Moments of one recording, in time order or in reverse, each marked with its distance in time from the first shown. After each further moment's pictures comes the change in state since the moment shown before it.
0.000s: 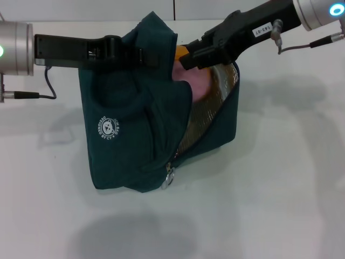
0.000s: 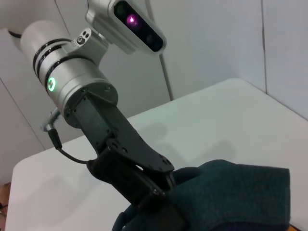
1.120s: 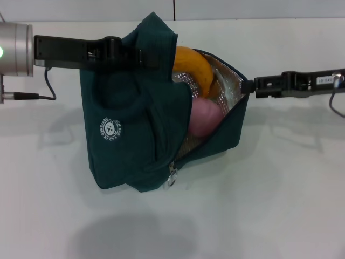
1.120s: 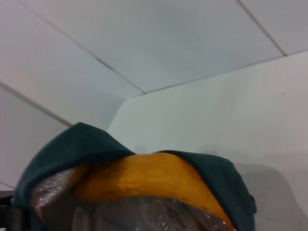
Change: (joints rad) left arm 0.002 0.000 0.000 0.000 0.000 0.003 0.000; right arm -0.228 -0.011 0.272 0.353 0.053 0.070 0.134
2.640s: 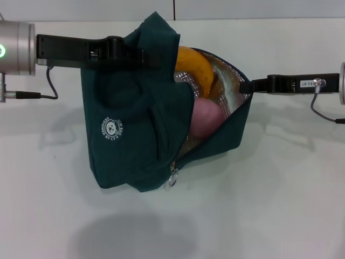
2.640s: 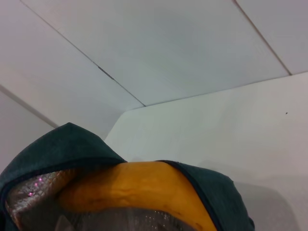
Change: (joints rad) left arm -0.006 -0.001 0.005 0.000 0.000 0.000 0.004; right arm 0.031 0.009 -0.022 0.150 0.080 0.127 -0.201
